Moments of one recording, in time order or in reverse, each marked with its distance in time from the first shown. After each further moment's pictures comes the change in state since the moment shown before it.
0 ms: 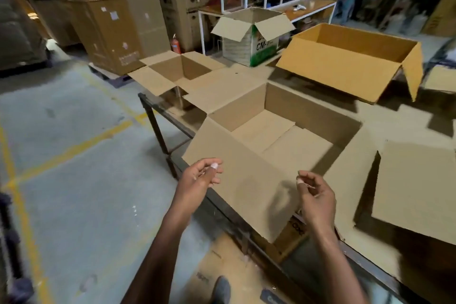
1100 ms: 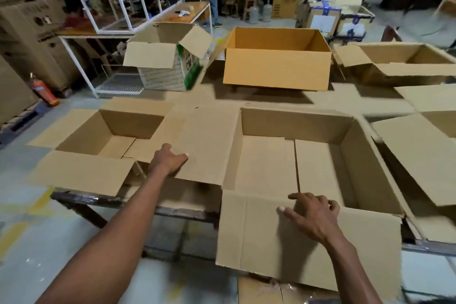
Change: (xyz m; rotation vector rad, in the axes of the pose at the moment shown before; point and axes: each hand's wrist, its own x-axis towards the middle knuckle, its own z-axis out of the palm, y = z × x) left_hand 0.516 0.008 -0.121 0.871 -0.328 -0.069; right_hand 0.087 -0.023 0.237 -1.013 0.011 0.197
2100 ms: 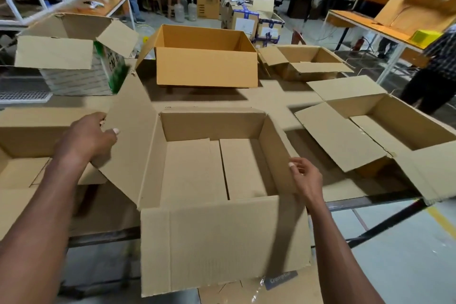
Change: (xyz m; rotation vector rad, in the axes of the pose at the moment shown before) left_hand 0.001 0.065 -0.068 0.171 0.136 0.411; right_hand 0.006 0.066 -0.057 0.691 0.612 0.327
